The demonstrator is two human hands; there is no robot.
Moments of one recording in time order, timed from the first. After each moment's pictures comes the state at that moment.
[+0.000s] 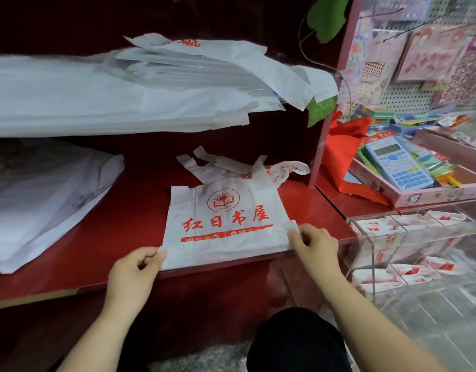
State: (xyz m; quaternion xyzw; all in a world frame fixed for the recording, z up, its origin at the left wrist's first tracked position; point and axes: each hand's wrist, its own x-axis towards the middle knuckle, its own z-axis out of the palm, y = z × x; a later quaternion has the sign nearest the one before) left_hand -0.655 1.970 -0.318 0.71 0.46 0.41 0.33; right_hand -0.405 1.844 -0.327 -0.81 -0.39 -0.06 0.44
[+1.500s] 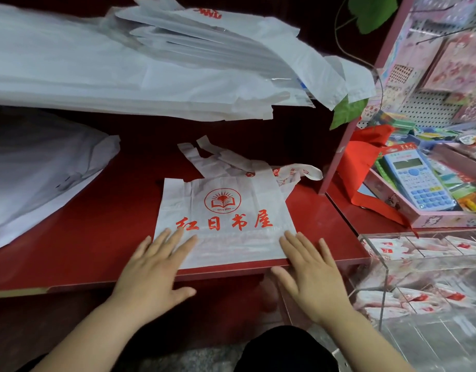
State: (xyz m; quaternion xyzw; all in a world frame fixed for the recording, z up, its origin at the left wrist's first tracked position) left_hand -0.631 1.979 -0.314 0.95 0.32 0.05 -0.02; right_hand -0.412 1.842 -0.326 -0.81 -0.57 -0.09 0.08
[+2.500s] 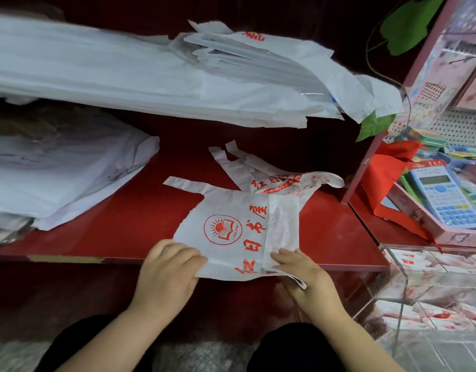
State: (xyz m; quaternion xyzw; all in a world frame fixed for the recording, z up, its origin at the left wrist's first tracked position) left_hand -0.663 1.962 -0.334 0.90 0.25 0.35 -0.07; right_hand -0.437 1.849 -0.337 -0.64 -0.68 0.00 0.37
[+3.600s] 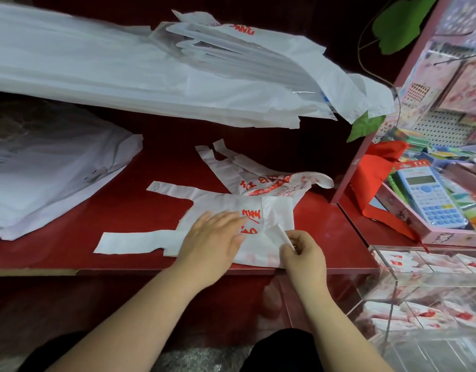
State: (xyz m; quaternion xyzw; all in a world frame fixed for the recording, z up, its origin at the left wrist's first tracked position) left_hand -0.584 1.971 -0.290 0.92 0.29 0.24 0.08; right_hand -0.440 1.881 -0.314 -0.78 -0.34 0.12 0.50
